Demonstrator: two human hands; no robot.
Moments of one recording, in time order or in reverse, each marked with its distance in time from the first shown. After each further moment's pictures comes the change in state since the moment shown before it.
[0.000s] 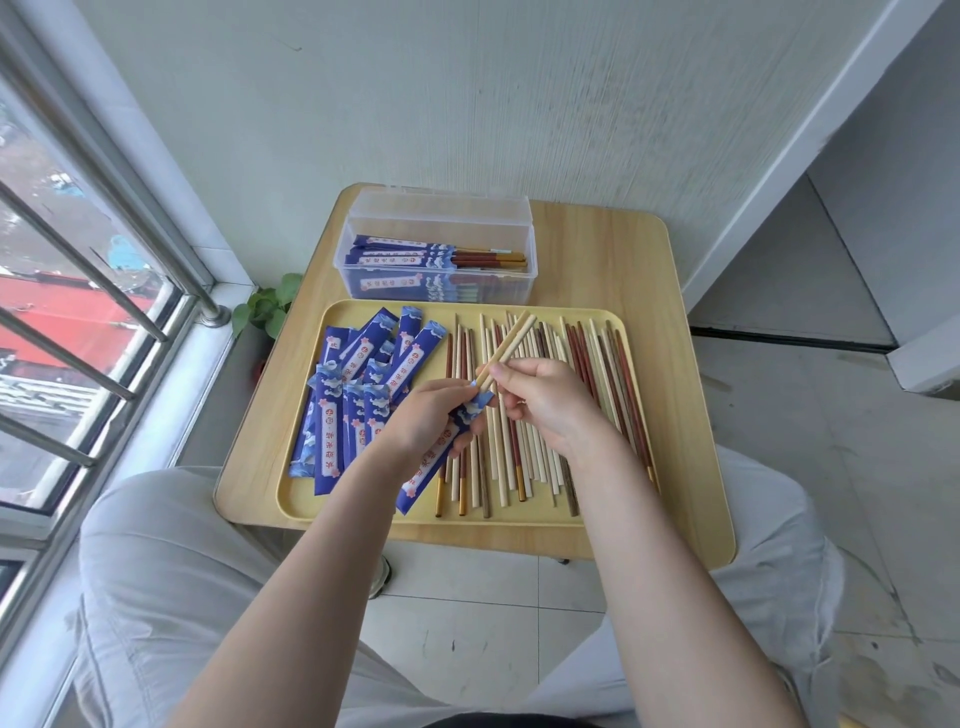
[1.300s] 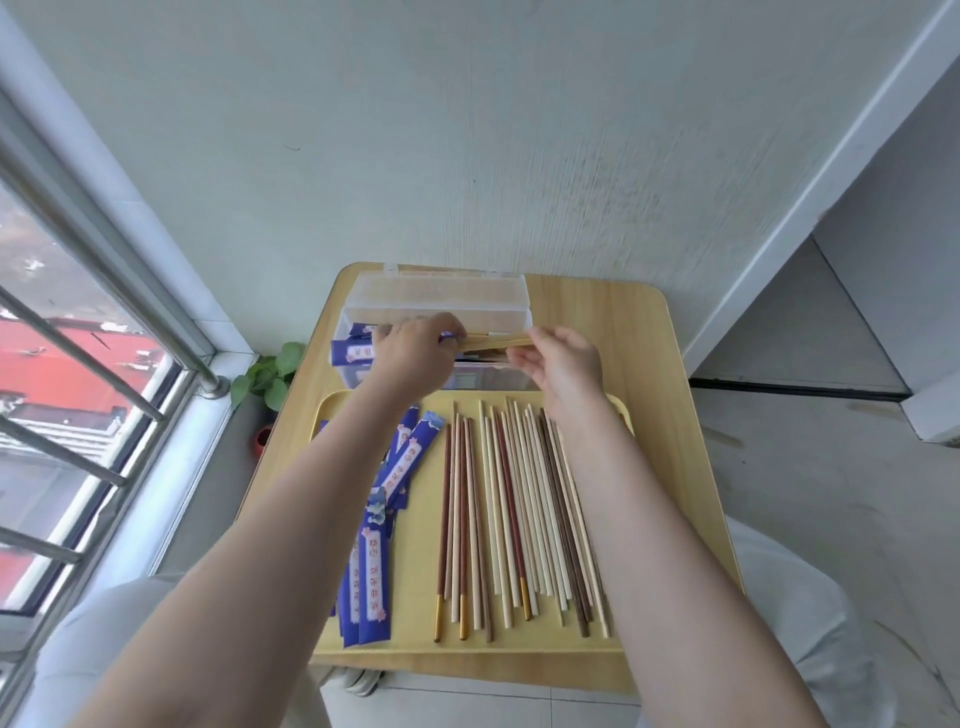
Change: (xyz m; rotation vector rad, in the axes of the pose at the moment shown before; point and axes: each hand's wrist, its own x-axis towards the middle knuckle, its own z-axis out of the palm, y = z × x) left_hand 0.122 0.112 -0.059 1.038 0.511 0.189; right_hand 0.104 -0.089 -0.020 0.484 0.342 -0.087
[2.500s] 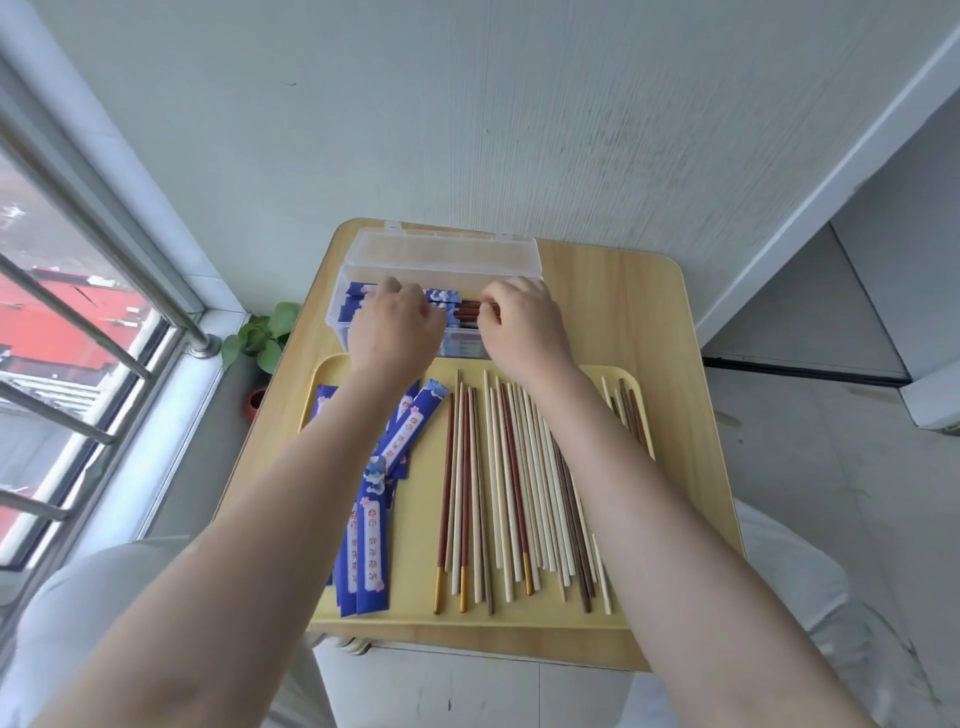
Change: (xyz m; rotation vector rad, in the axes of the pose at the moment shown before) left_hand -0.003 -0.032 0.021 0.023 0.205 -0.100; right_hand 0.009 0.021 0.032 -1.427 -0.188 -0.759
